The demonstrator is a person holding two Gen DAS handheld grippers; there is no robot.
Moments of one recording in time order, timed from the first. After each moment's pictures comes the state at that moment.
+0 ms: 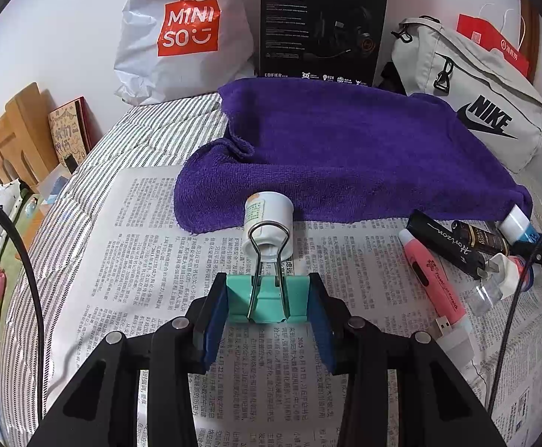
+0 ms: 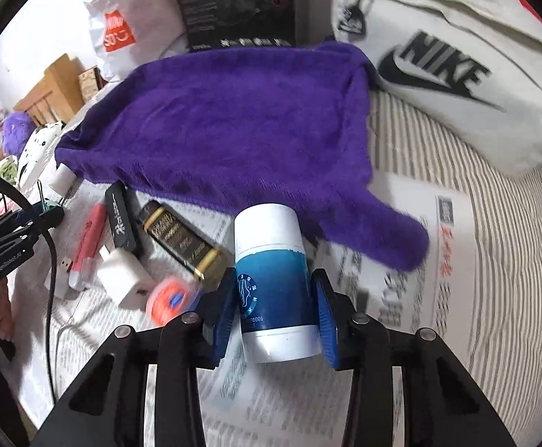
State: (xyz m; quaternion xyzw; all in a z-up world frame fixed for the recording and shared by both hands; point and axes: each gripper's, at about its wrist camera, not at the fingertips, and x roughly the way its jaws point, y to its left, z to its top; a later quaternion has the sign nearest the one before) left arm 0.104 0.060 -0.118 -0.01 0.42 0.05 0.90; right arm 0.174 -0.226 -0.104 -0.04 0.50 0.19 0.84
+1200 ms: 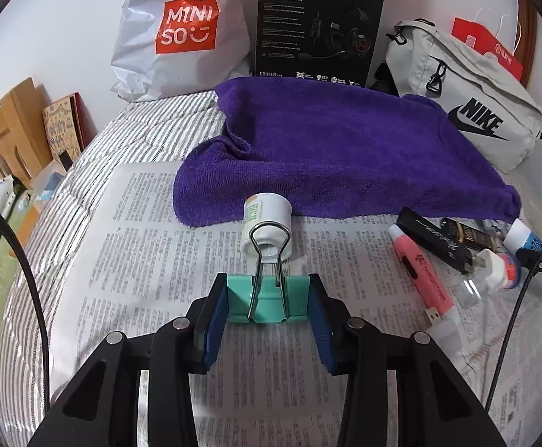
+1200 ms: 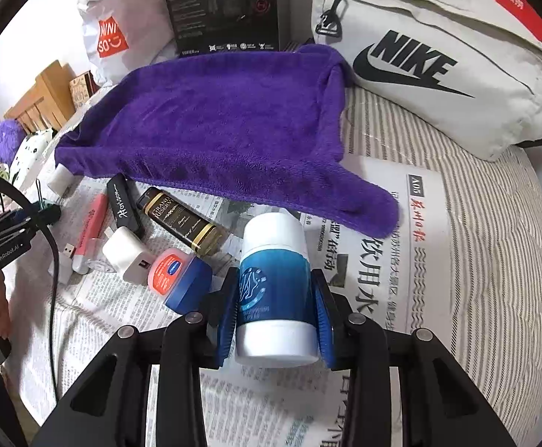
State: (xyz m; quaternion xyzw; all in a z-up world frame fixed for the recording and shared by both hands) left arm 0.096 0.063 -0.113 -0.03 0.43 0.03 0.90; right arm 0.148 -0.236 -0.094 -0.04 0.49 0.16 0.85
